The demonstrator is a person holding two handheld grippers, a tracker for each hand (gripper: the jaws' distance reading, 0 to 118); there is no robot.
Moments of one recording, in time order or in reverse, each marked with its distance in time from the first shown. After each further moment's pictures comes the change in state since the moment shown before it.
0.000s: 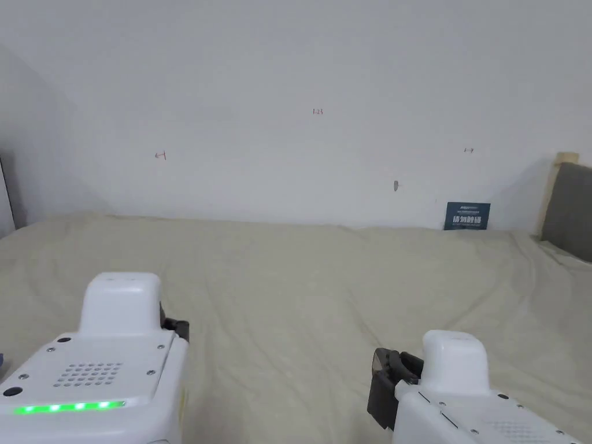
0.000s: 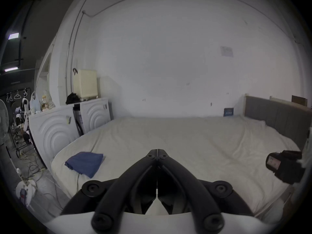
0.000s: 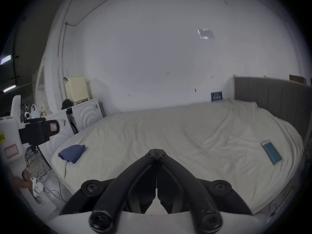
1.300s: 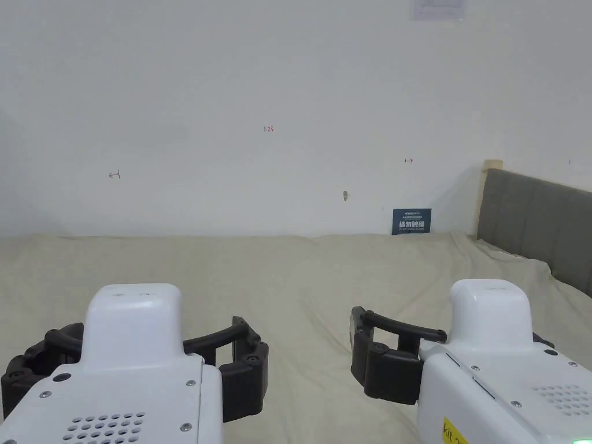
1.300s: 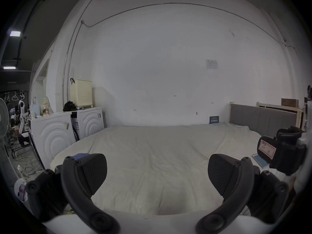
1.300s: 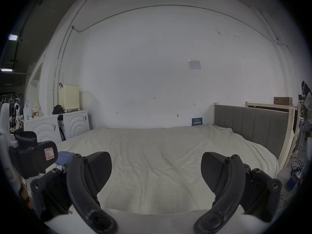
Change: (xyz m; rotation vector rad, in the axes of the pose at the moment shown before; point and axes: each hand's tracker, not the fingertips) left arm 0.053 -0.010 0.113 0.068 -0.064 -0.006; right arm 0.007 0.022 0.113 0.171 -0.153 0.092
